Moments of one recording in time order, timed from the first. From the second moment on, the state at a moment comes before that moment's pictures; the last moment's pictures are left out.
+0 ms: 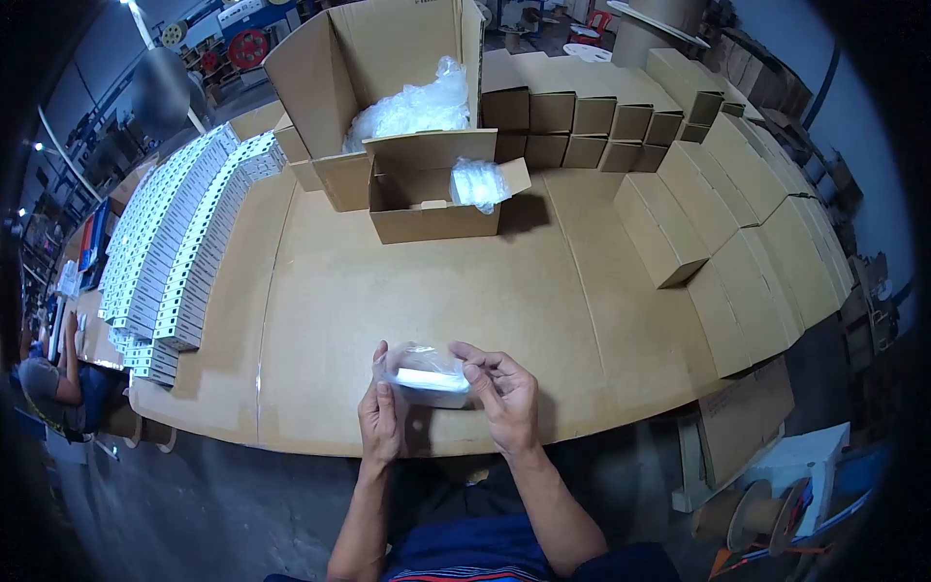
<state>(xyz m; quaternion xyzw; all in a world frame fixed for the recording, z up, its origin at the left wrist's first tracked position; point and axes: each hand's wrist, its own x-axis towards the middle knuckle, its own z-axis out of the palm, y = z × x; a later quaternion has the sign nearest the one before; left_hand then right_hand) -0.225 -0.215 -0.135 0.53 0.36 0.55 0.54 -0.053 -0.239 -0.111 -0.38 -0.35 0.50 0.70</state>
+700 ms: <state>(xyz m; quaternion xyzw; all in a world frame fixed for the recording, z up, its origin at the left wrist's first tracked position) -0.229 -0.216 -0.118 0.49 0.34 0.49 0.64 -0.039 -0.237 -0.120 -0.38 -0.50 0.50 0.60</state>
